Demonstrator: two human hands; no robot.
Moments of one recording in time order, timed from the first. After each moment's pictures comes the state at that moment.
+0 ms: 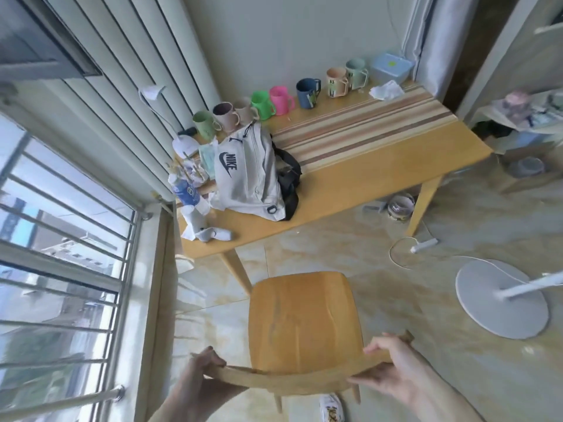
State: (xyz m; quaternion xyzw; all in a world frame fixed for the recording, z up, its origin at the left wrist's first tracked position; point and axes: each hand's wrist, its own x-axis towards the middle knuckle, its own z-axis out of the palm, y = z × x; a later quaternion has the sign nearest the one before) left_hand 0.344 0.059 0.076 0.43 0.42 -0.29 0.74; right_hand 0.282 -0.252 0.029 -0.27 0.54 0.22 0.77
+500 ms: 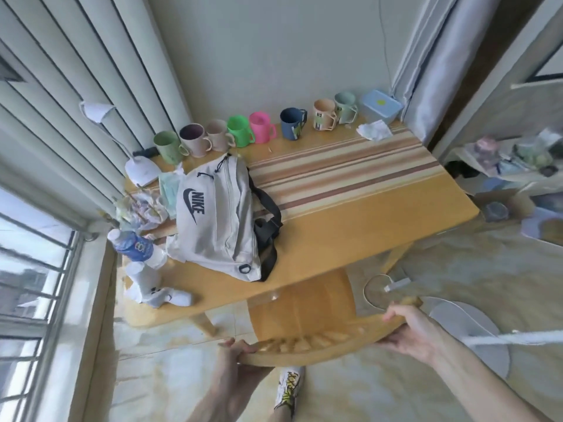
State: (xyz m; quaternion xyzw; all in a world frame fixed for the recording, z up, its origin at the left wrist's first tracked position) left_hand 0.538 -0.062 -0.003 0.31 0.42 -0.31 0.80; right_hand 0.511 -0.399 0.001 -0.38 0.49 0.21 0.76
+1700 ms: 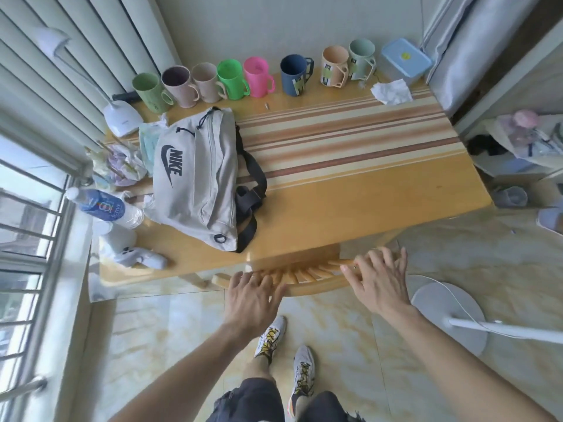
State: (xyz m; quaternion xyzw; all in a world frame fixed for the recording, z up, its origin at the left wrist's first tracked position) left_hand 0.589 -0.168 -0.058 0.97 -0.15 -0.14 0.08; right_hand 0.577 -0.454 -0.058 -0.98 0.09 0.17 0.03
